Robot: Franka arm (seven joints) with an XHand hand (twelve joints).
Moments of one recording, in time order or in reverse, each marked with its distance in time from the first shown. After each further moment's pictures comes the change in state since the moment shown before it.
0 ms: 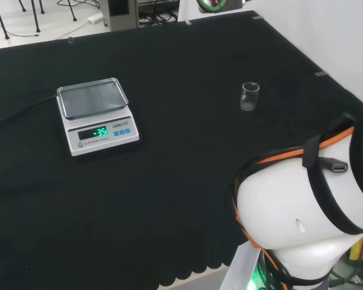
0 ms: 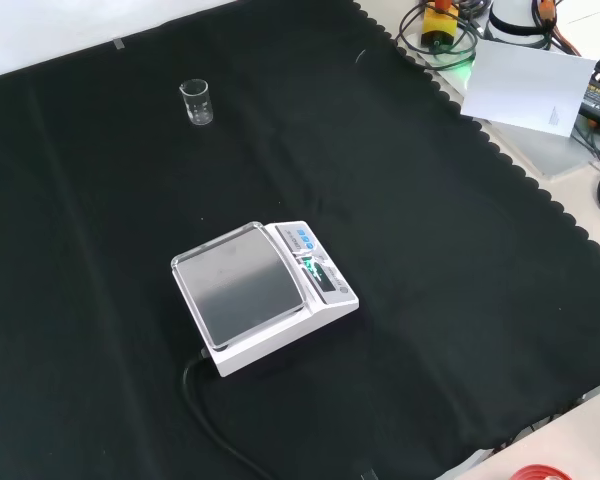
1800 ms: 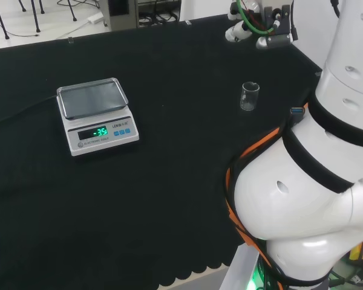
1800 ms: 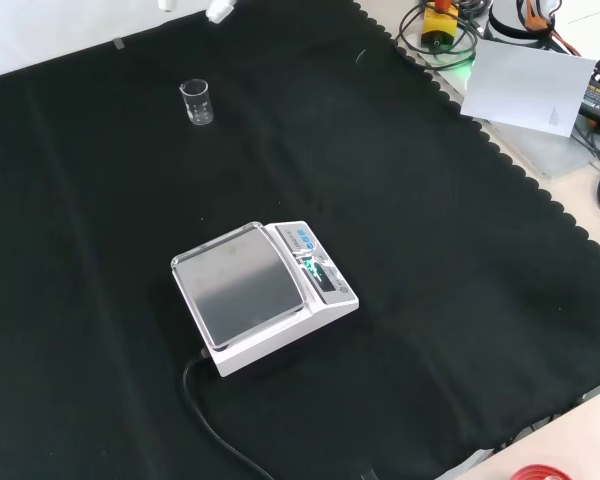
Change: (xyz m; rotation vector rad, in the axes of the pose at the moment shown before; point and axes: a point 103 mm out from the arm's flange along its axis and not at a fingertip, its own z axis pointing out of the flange) arm -0.187 0.061 0.156 0.222 -0.003 0.155
